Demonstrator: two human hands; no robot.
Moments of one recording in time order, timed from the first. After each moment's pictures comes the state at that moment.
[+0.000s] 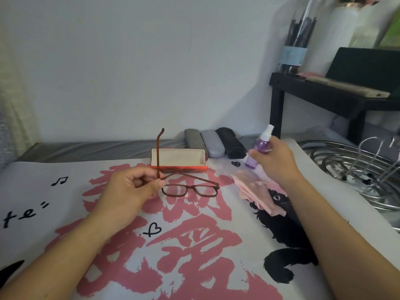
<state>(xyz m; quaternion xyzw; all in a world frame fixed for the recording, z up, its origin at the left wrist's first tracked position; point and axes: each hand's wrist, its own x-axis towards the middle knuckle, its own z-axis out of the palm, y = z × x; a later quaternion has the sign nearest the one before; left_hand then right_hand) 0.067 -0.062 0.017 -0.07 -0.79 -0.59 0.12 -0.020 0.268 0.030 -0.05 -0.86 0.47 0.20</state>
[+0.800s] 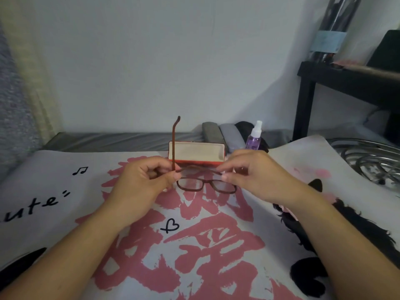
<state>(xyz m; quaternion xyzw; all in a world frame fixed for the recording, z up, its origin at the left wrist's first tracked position) 0.061 -0.072 0.018 -0.08 -0.78 -0.60 0.12 0.012 0.191 0.038 0.31 -0.90 0.30 0.07</state>
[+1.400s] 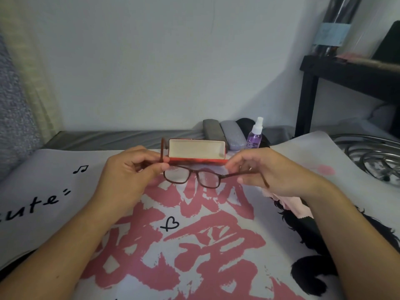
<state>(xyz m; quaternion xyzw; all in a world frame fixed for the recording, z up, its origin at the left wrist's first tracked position) 0.055 -0.085 0.019 -0.10 -0.78 -0.58 0.23 0.009 0.217 0.044 0.28 -0.87 0.41 -0.08</state>
